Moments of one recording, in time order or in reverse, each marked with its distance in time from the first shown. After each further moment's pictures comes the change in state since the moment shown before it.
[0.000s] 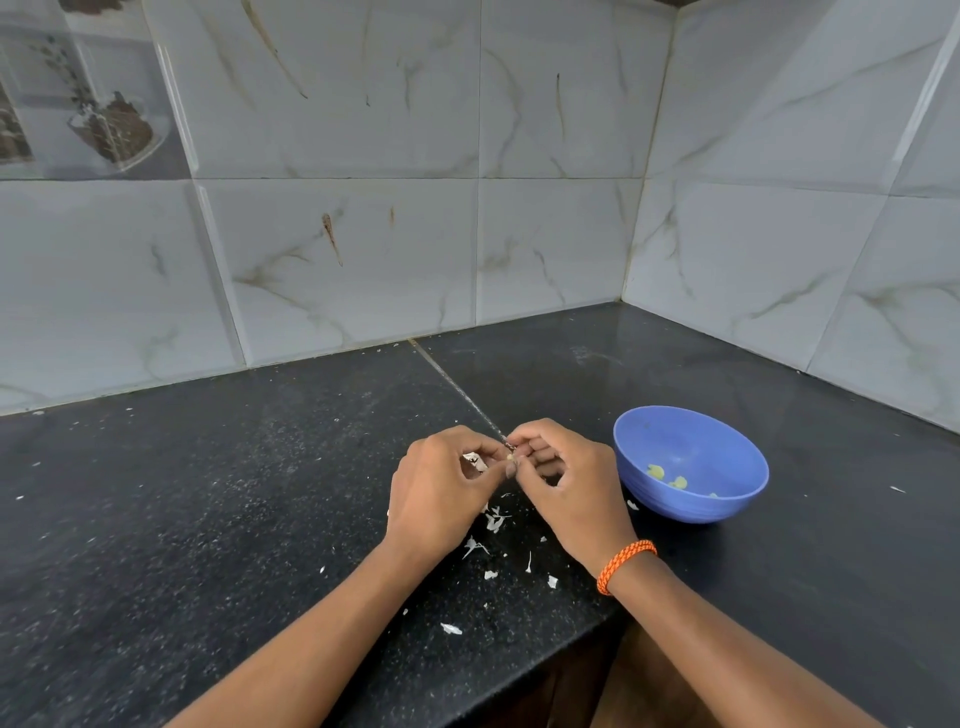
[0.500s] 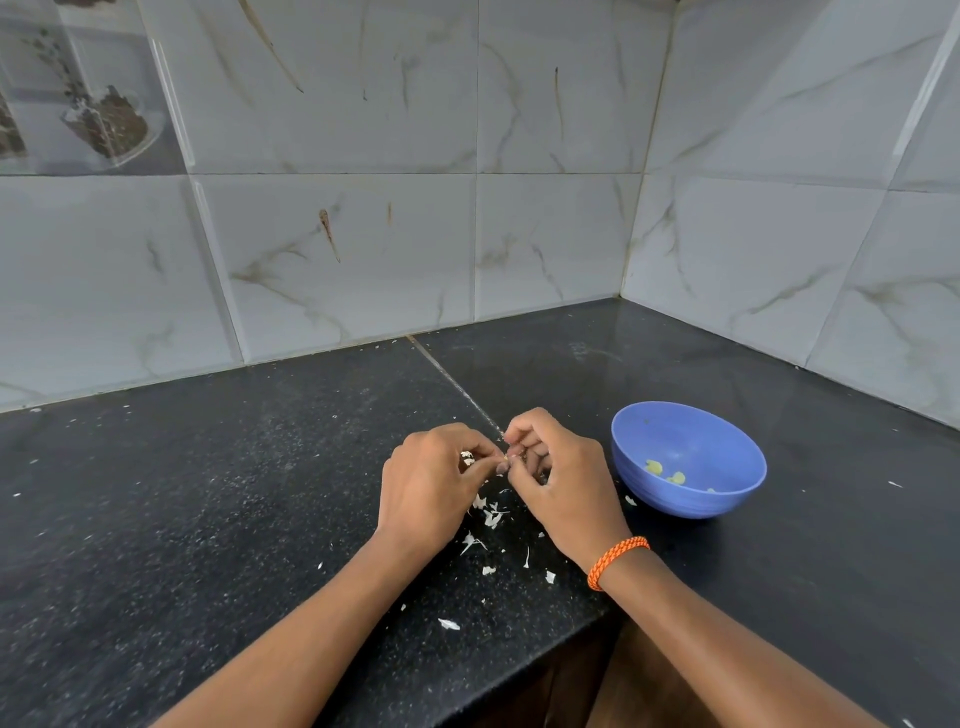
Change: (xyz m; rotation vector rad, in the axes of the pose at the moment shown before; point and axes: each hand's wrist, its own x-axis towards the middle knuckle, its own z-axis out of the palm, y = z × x) left_hand 0.003 -0.004 -0.004 0.168 0.027 0.074; right_hand 0.001 -0.002 0.002 -0.134 -0.064 -0.048
